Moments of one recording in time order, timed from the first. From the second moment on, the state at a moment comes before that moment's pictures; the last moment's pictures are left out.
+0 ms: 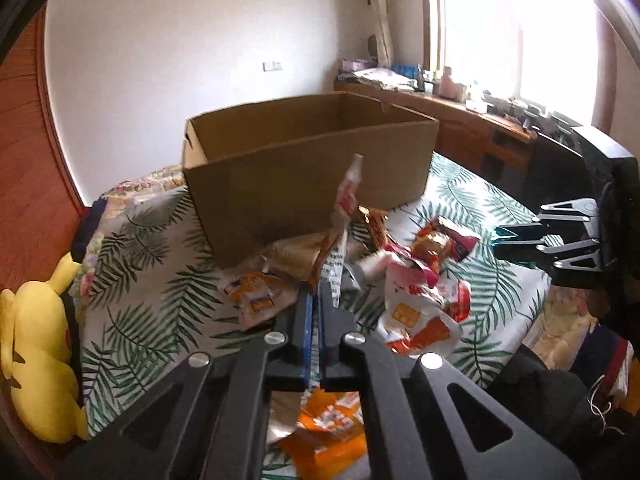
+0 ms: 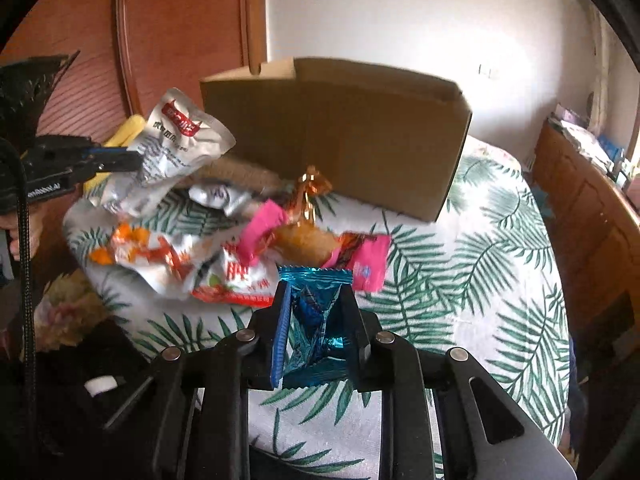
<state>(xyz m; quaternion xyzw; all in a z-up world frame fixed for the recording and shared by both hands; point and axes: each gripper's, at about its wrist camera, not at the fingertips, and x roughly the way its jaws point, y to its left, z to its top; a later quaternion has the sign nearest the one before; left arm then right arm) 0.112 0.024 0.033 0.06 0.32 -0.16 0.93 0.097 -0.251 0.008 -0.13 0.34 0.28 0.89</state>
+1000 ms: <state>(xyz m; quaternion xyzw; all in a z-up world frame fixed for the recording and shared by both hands) 0.123 0.034 0.112 0.00 0.22 -0.14 0.97 0.089 -0.233 0.087 -0.09 0.25 0.27 0.93</state>
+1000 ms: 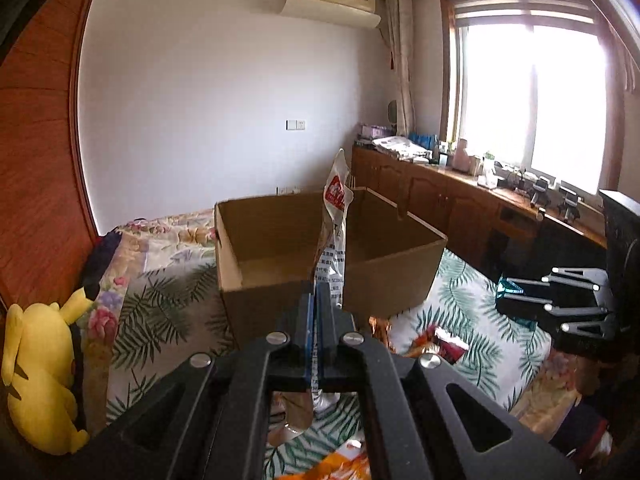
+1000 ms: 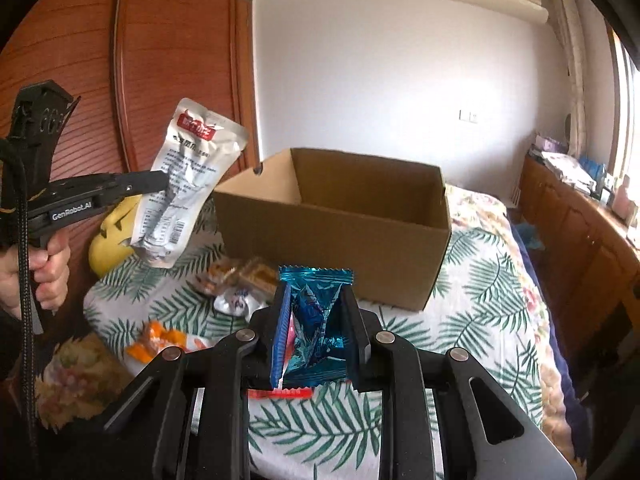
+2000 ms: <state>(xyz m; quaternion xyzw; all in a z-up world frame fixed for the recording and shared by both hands) 0.214 0.007 0.162 0.02 0.20 -0.11 0.97 0.176 -0.200 0.109 -0.10 0.25 0.25 0.93</state>
